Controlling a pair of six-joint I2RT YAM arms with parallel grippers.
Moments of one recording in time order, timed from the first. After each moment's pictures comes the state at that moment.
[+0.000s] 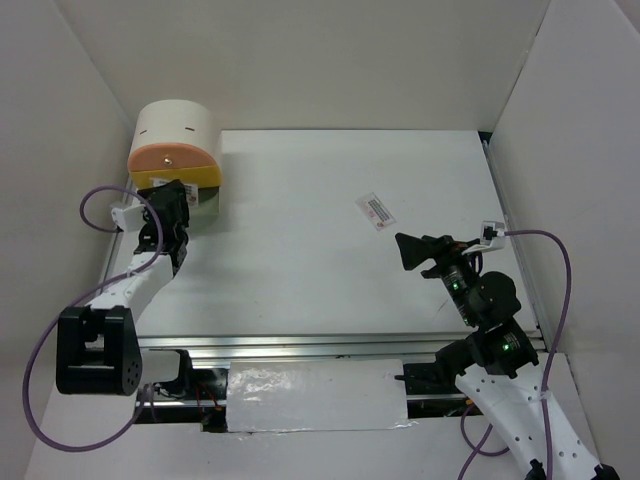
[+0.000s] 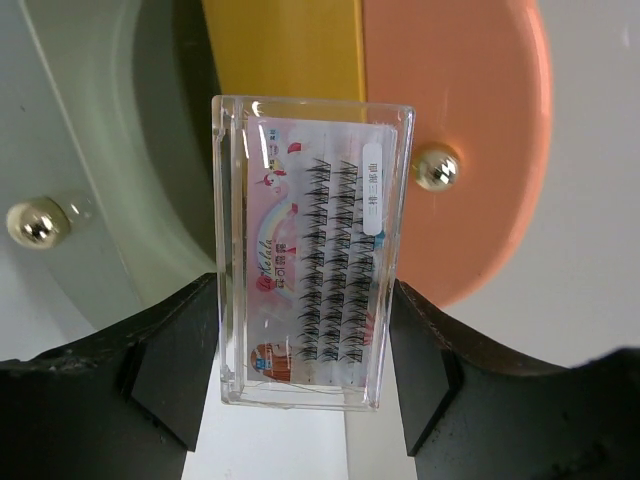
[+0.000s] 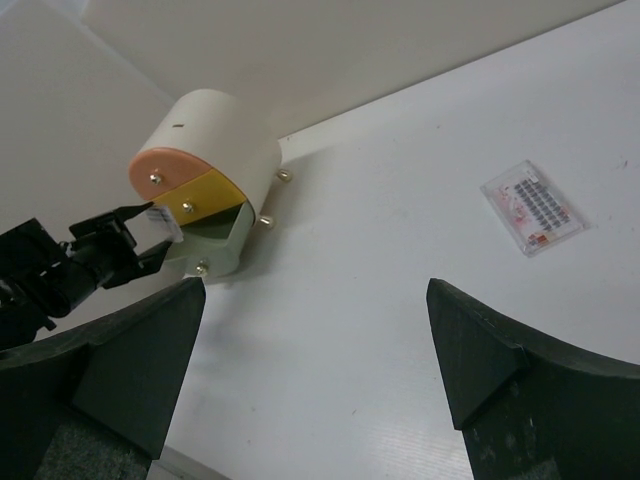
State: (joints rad) left arm 0.00 1.27 0.71 0.20 -0.49 -1.50; right arm 0.41 0.31 0.53 -0.16 0.10 0.64
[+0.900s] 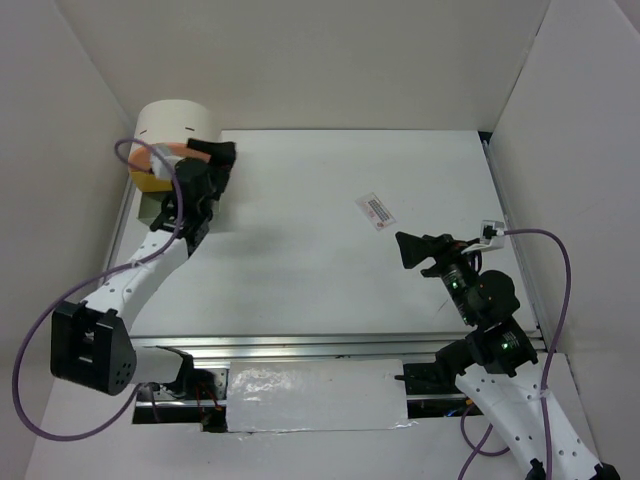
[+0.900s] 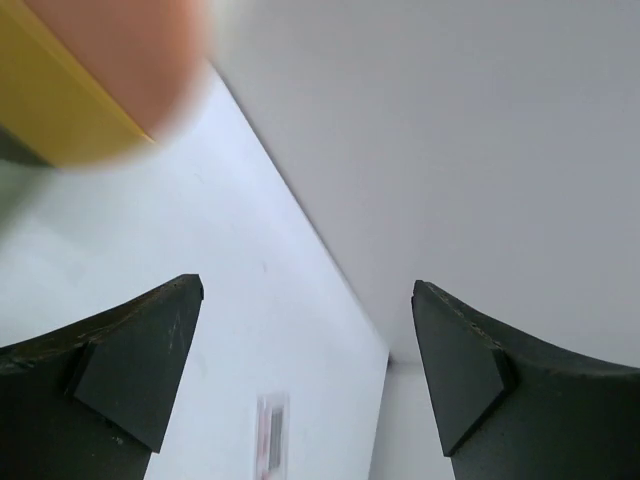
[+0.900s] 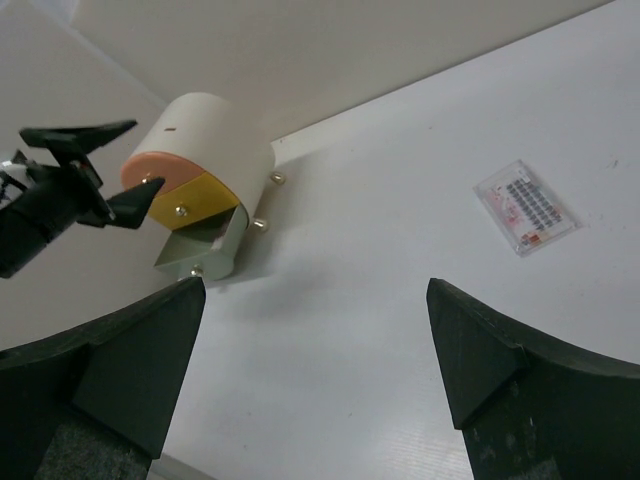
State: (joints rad) left arm -0.16 1.29 0.93 0.14 -0.37 -1.25; right arm 0.41 0.32 0.53 -0.16 0.10 0.64
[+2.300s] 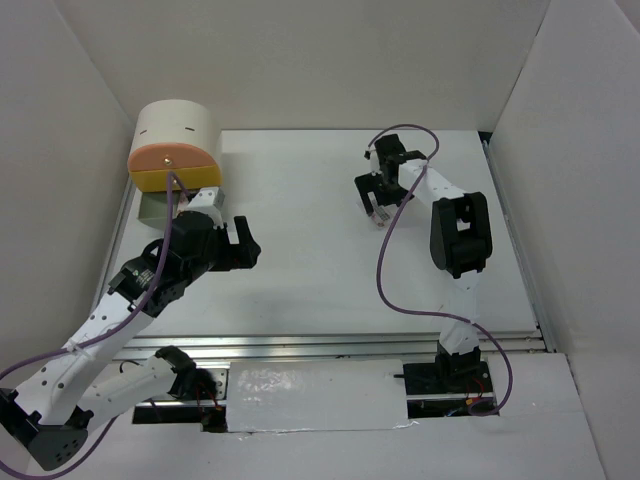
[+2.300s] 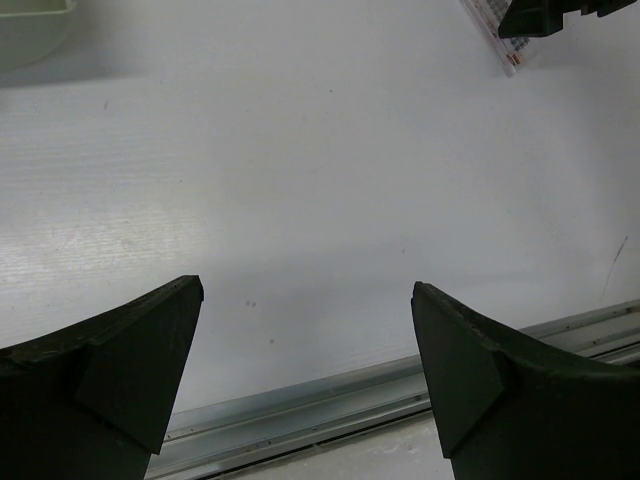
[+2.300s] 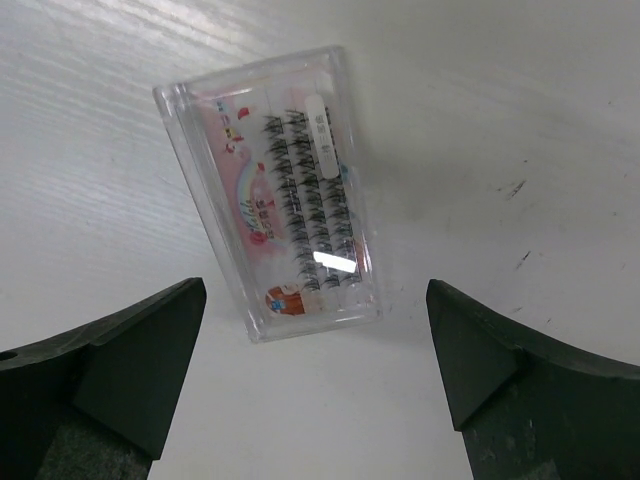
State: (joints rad) left arm -0.57 0.87 1.00 -0.72 -0.20 -0.52; right arm 0.25 2.15 1.74 -0.71 0.03 -0.09
